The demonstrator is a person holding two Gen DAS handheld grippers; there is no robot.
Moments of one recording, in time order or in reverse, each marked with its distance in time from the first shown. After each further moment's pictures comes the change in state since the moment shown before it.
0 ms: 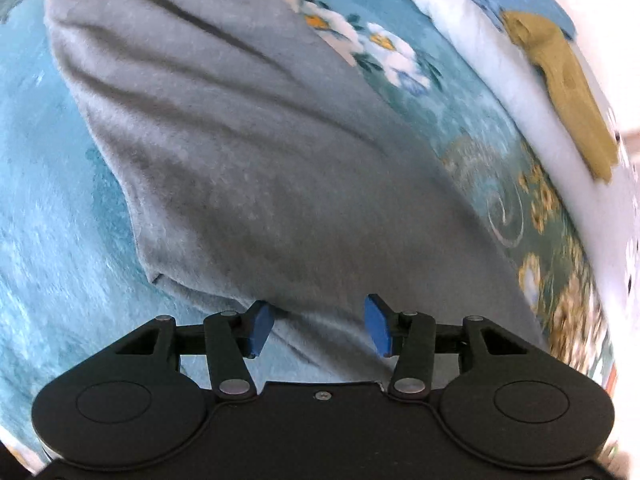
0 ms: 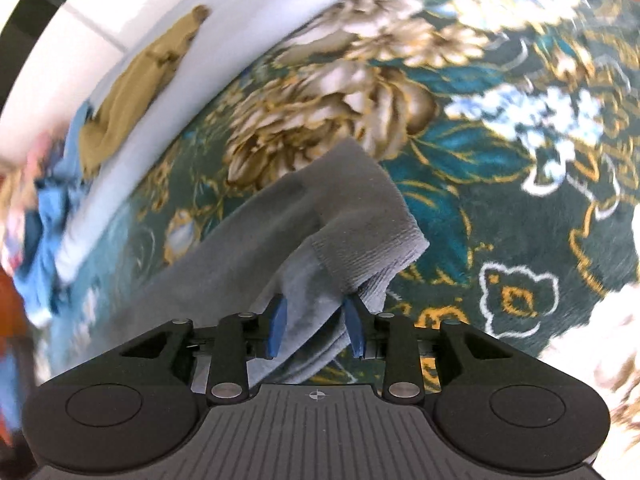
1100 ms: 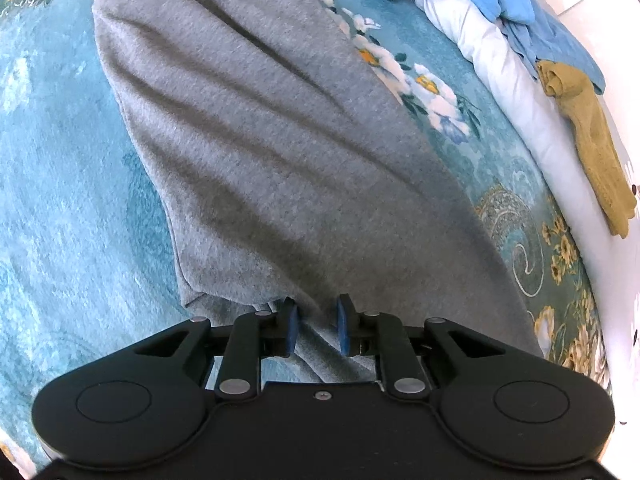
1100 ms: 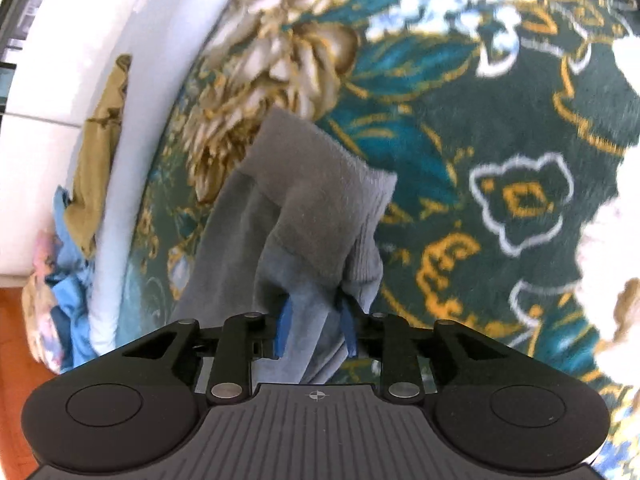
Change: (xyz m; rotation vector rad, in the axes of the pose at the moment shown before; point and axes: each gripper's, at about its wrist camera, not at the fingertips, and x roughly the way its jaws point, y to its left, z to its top) left arm 0.007 0.012 0.004 -0.054 -0.072 0.033; right arm 0.019 -0.028 -0.011 0.349 0.015 0.072
